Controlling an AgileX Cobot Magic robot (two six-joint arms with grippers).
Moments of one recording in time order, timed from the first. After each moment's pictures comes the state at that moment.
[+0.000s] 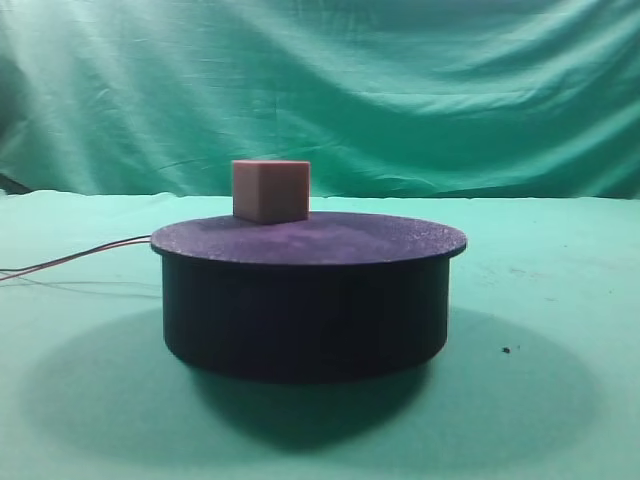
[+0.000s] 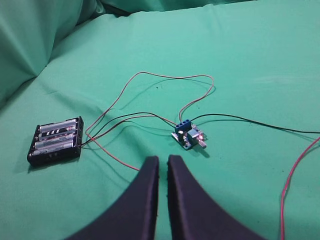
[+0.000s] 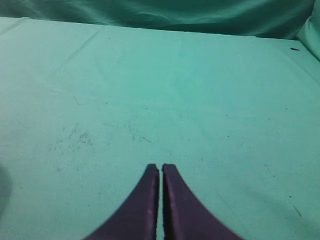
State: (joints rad) left arm 0.03 -0.02 0.03 0.22 0.37 -0.08; right arm 0.16 -0.01 0.03 0.06 0.30 -0.10
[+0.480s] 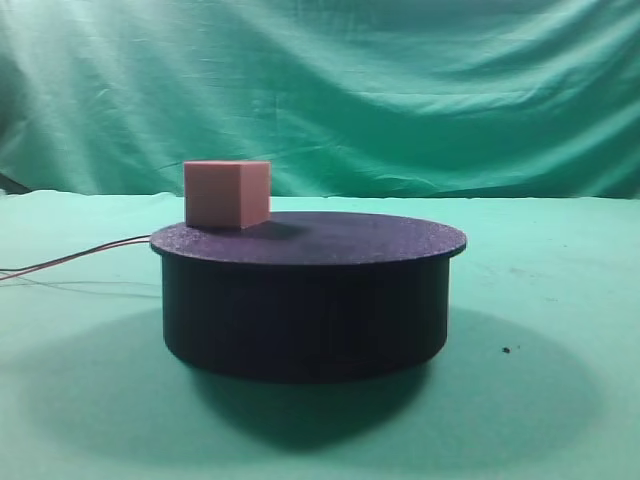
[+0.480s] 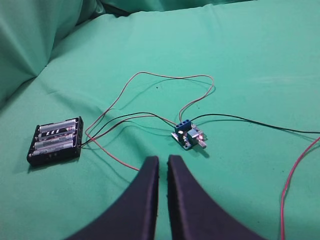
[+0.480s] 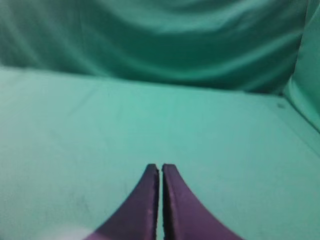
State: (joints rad) left arm 0.03 -0.02 0.03 0.22 0.37 -0.08; right arm 0.16 0.06 -0.08 0.19 0.08 -0.06
